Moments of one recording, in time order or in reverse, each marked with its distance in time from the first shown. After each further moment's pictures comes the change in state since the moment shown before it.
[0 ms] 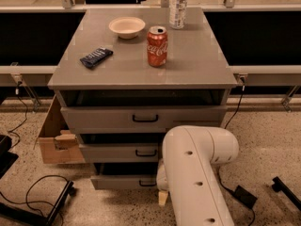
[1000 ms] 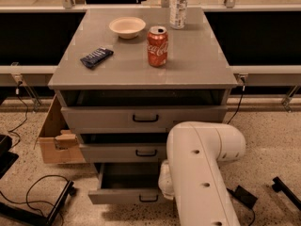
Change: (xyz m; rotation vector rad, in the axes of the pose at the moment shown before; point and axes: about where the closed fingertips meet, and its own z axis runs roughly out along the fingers) arm 0.042 0.034 -0.024 -0.063 0.110 0.112
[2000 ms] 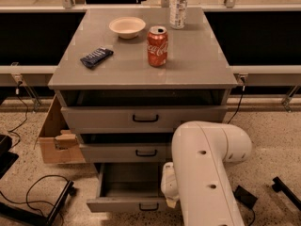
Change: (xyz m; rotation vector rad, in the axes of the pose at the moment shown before) arm 0.022 0.012 -0.007 -0.003 0.033 0.052
